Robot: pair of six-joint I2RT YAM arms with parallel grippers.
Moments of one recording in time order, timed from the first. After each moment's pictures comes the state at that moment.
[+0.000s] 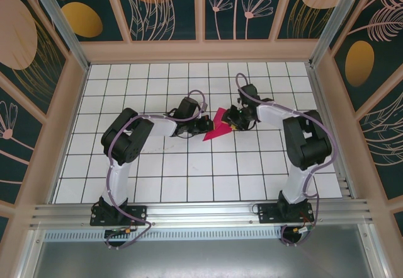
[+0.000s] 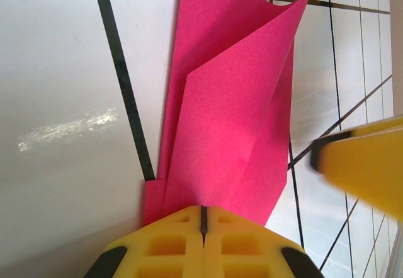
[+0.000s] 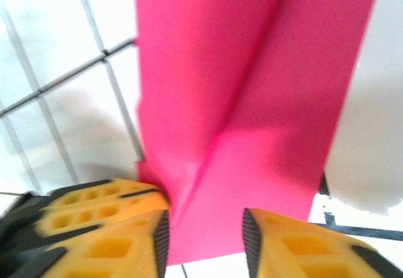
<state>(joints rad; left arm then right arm) -0.62 2.10 1.14 0.18 0.49 -0.75 0.37 1.81 1.11 -0.37 -0.40 0.75</state>
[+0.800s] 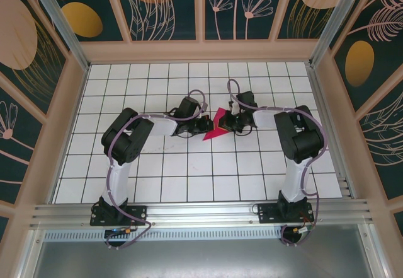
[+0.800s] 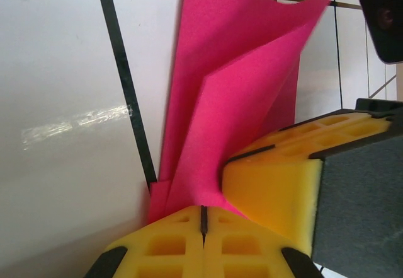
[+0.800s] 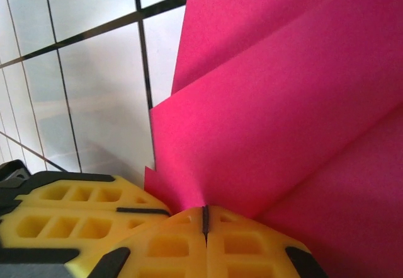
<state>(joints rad) -0.62 2.10 1.16 0.15 0.48 -0.75 0.37 1.94 1.03 -0.10 -0.57 0.62</state>
